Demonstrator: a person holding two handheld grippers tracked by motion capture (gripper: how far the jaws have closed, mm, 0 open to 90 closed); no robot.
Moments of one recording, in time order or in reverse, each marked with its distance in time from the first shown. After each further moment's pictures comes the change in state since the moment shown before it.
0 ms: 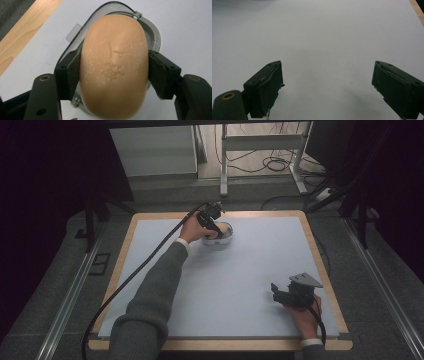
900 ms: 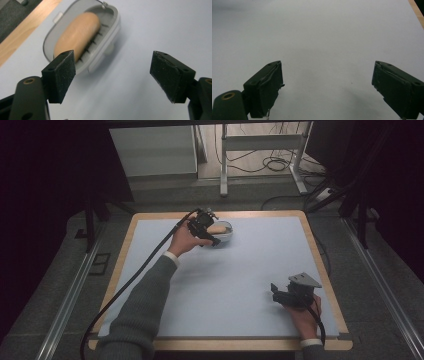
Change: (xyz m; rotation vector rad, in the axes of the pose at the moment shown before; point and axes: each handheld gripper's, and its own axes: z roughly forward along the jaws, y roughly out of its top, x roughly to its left) left arm -0.034 -0.047 -0.049 -0.125 0.012 0.008; right arm 0.002 0.000 0.000 0.004 -0.010 -0.014
